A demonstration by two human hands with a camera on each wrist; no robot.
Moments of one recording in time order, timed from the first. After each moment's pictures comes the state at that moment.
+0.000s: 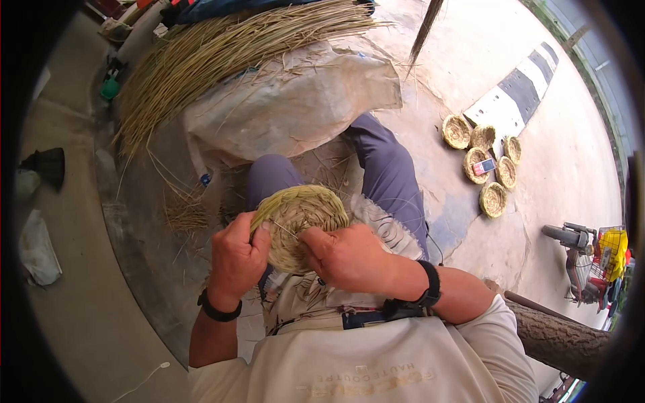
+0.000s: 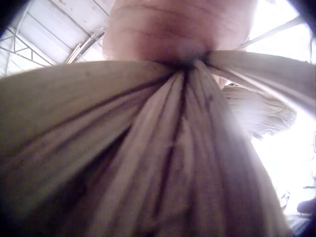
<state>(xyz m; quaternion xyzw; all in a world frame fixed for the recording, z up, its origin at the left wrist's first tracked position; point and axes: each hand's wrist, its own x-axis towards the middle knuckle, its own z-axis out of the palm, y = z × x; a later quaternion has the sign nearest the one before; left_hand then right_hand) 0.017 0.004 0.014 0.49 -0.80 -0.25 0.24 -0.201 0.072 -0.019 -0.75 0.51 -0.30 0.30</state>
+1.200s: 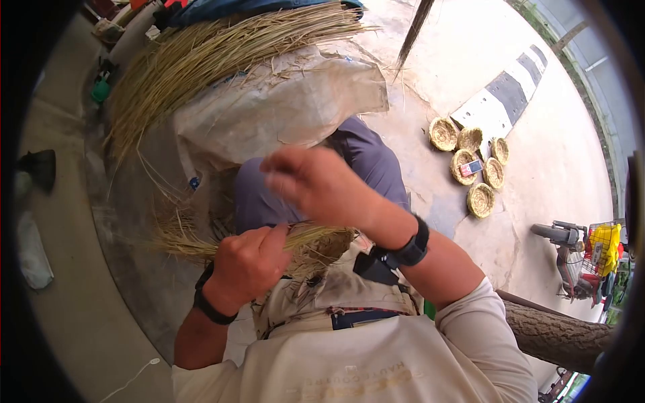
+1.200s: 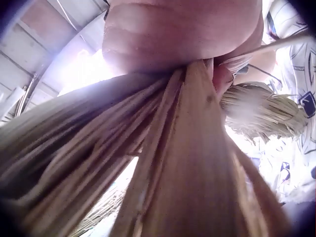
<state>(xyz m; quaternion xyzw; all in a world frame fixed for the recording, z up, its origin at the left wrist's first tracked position) 0.003 0.008 0.017 0.27 -0.95 -0.08 0.15 -0.219 -0.028 0.009 -0.66 0.47 -0.45 0.38</state>
